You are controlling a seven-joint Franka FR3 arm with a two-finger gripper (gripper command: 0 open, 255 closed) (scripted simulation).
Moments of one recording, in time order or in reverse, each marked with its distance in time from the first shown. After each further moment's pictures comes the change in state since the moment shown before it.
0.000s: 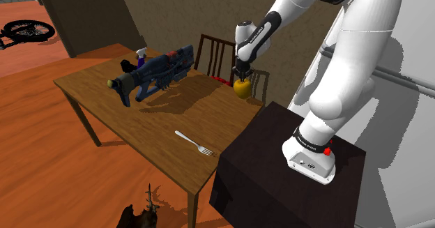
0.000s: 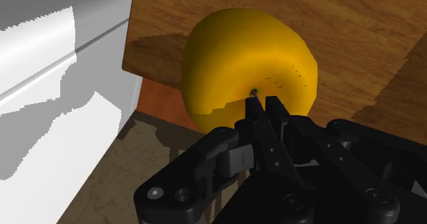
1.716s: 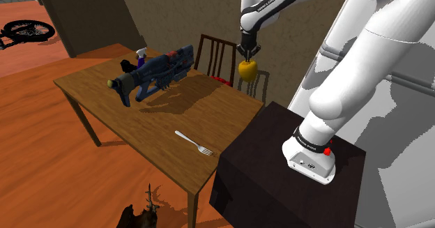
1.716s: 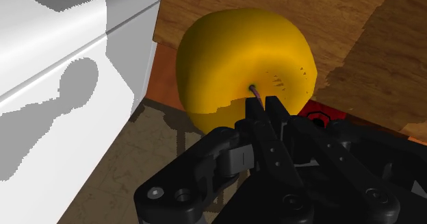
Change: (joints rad) arm -0.001 -0.279 0.028 0.044 0.098 -0.315 -0.120
